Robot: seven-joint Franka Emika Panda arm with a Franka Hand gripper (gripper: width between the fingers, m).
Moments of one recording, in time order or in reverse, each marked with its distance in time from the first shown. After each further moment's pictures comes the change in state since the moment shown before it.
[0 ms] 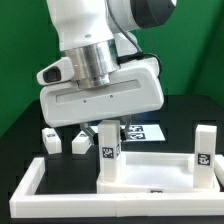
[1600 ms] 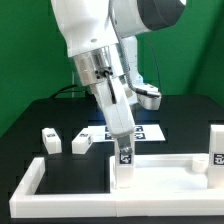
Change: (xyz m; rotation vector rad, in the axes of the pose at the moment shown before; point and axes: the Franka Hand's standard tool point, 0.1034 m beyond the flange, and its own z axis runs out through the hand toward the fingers) arm 0.011 -0.021 0.009 0.074 0.004 1.002
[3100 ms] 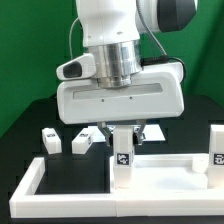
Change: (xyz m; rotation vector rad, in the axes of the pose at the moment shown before) arm -0.003 -0.002 -0.005 -0.142 0.065 -0.921
